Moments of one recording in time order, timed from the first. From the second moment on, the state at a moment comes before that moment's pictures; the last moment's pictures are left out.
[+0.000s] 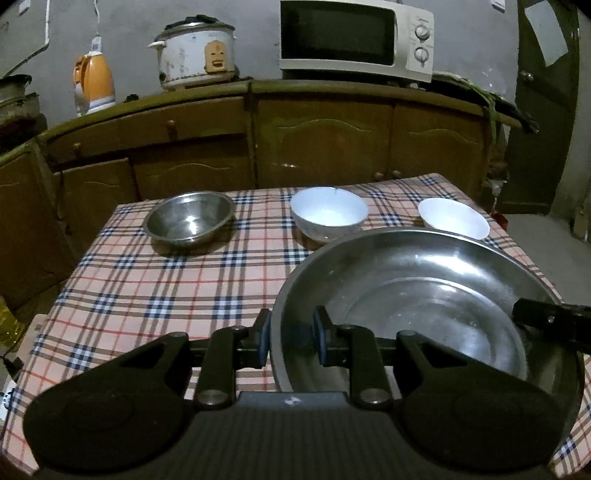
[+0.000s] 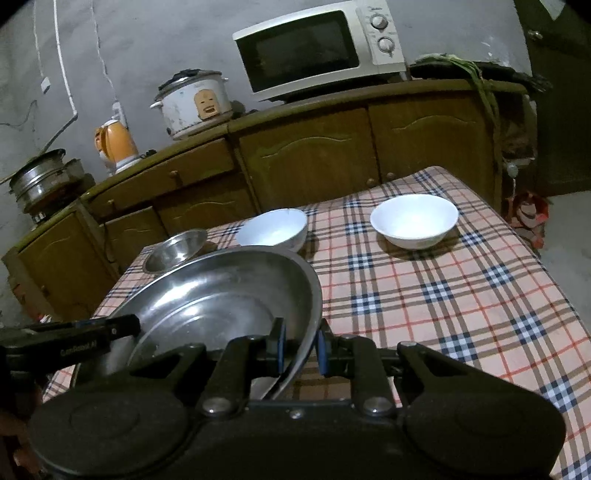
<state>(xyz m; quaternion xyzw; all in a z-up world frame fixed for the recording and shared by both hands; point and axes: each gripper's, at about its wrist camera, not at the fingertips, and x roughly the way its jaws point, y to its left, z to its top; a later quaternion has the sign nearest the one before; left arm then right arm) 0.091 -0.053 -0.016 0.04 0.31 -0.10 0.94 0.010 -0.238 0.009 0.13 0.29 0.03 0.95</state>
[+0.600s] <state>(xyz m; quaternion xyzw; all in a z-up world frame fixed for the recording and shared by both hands) 0.095 -0.005 -0.005 0.03 0.31 -0.06 0.95 0.034 -0.183 0.017 0.11 0.29 0.07 0.95</state>
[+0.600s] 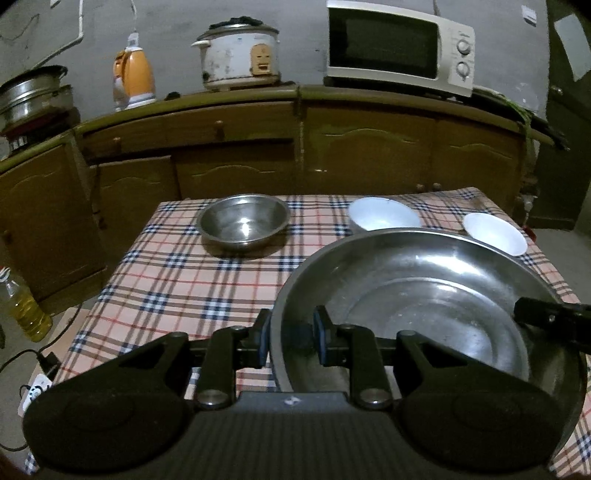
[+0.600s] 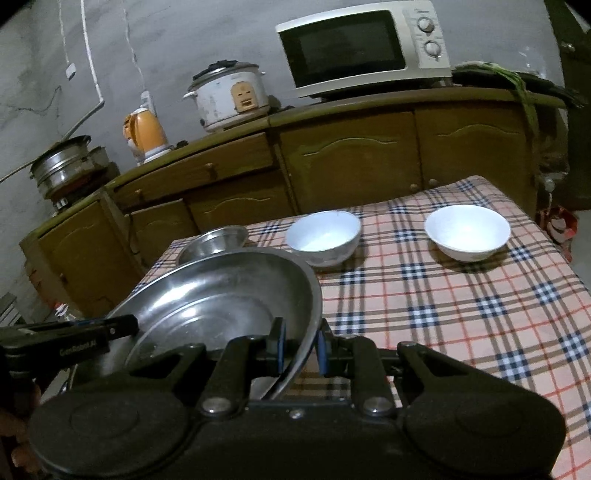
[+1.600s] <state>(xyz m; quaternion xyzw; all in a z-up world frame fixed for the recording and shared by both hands) 0.110 0.076 -0.019 0.00 0.32 0.00 0.95 0.079 -0.089 0.001 0.07 0.30 0.11 0.94</state>
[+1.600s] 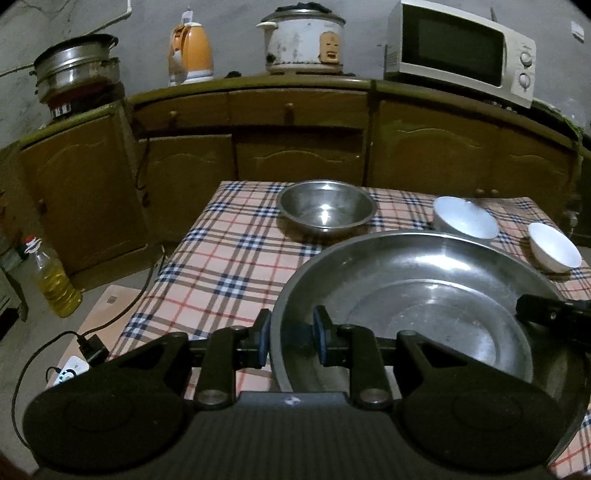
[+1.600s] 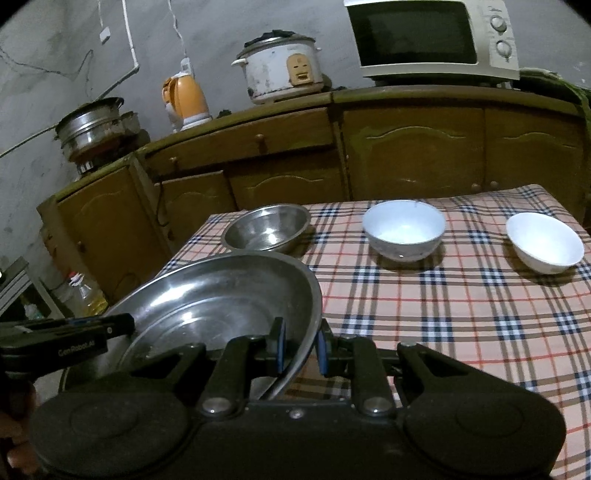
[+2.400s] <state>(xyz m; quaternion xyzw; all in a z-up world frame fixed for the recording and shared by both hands) 0.155 0.149 -0.086 0.00 0.36 0.03 0.93 0.136 -0.008 -0.072 0.05 0.34 0.14 0.93</state>
